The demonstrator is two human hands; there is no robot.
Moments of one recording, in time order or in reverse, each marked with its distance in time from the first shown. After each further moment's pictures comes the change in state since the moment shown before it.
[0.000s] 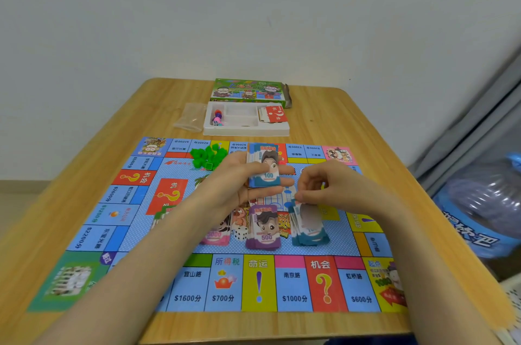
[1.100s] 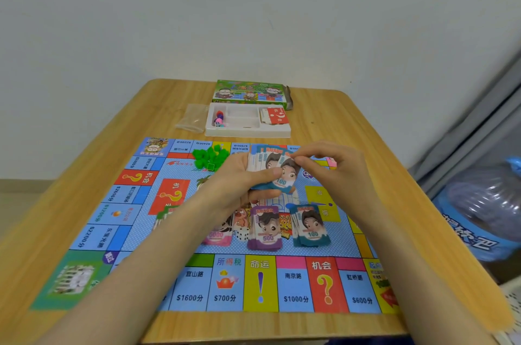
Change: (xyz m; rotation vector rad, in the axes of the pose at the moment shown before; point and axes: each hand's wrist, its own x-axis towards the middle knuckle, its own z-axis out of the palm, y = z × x) left_hand 0.000 0.001 0.002 0.065 0.053 -0.004; right_hand 0.007 -0.005 0.014 0.150 0.610 -0.408
